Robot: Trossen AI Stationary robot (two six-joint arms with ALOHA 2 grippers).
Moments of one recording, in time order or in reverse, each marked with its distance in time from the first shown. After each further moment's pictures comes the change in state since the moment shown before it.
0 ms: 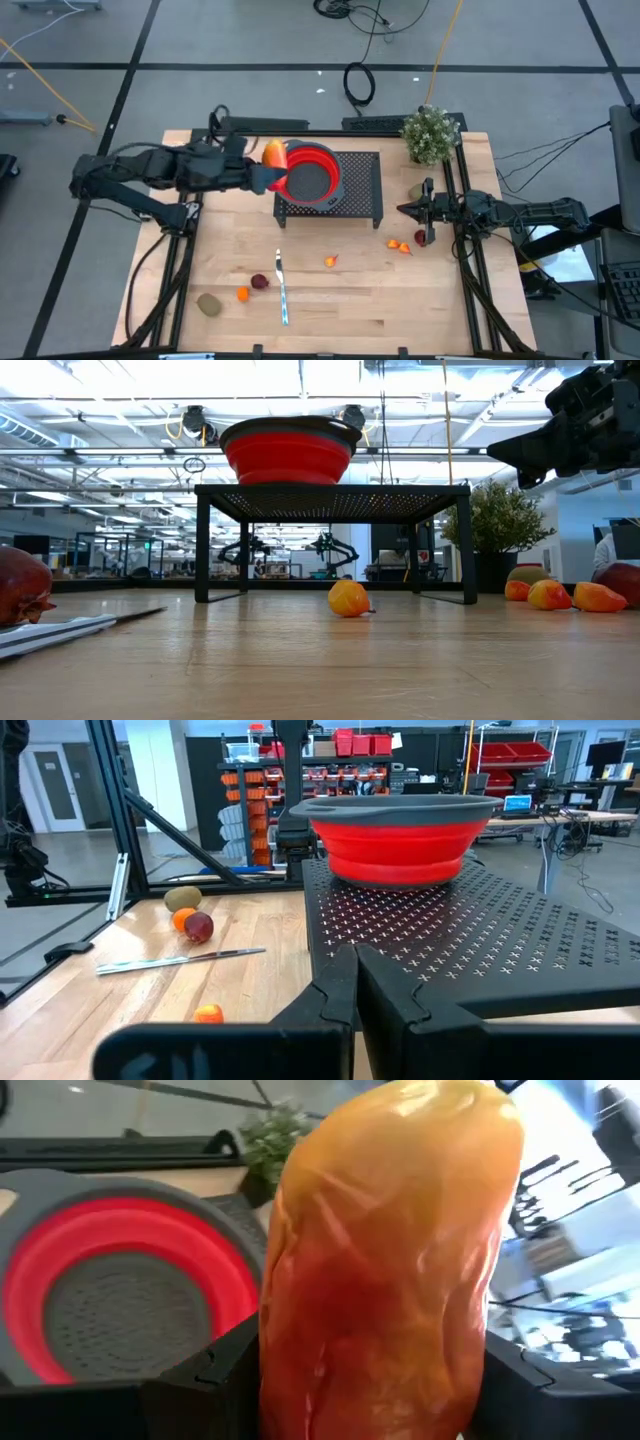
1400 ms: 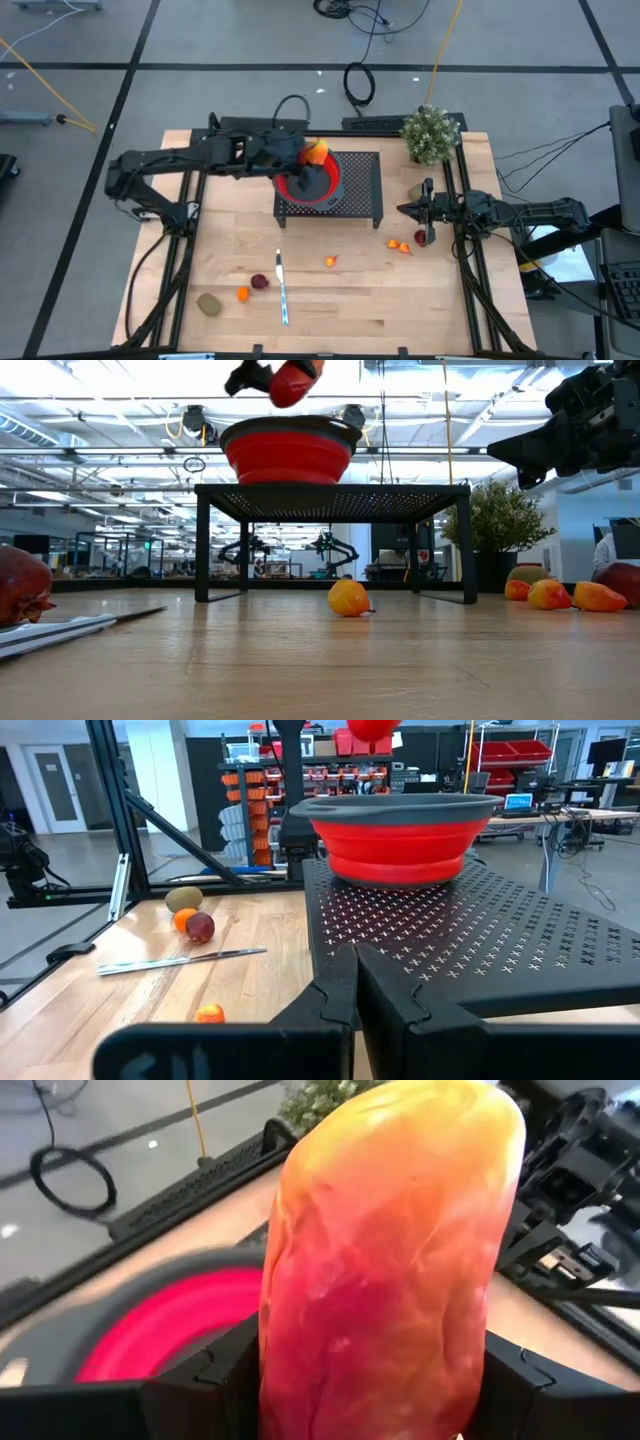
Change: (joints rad) left arm 0.205 0.353 0.194 -0.050 0.135 0.494; right arm 0.000 0.000 0.000 0.000 0.000 0.005
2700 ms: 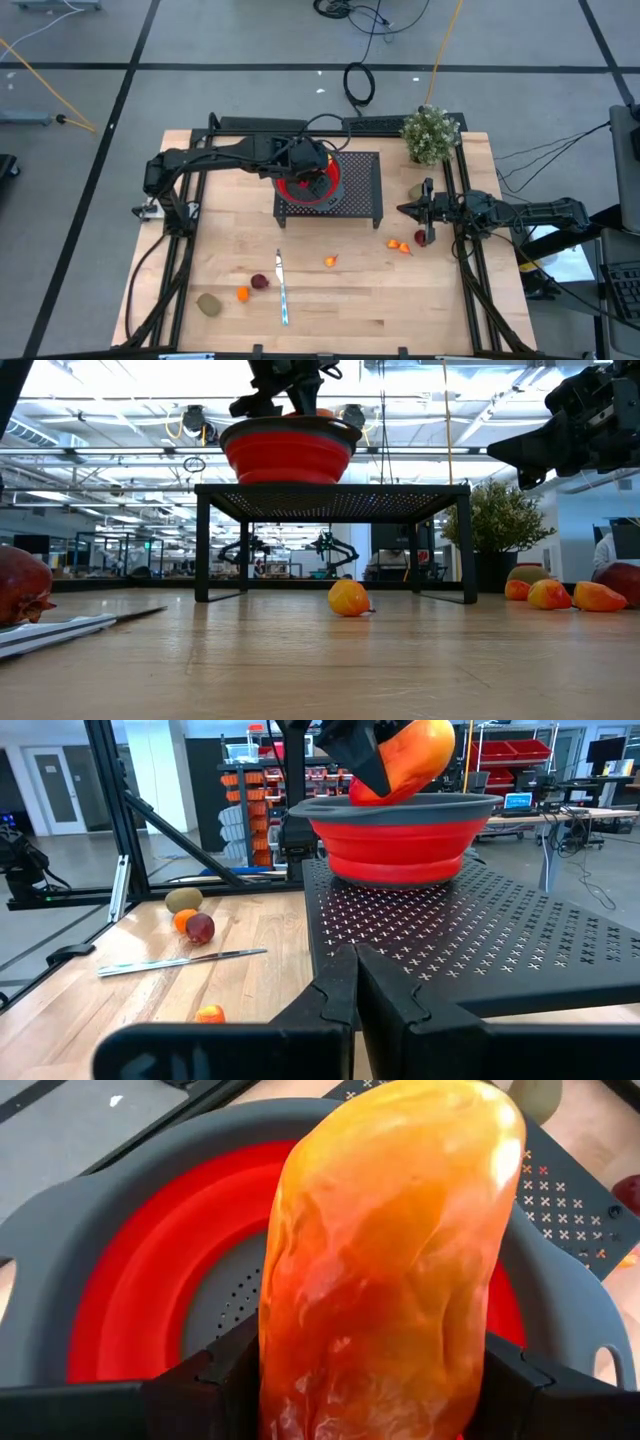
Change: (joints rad) left arm 0.015 0.286 0.264 -0.443 -0.023 -0.145; right arm 0.000 0.000 0.000 -0.001 0.000 0.004
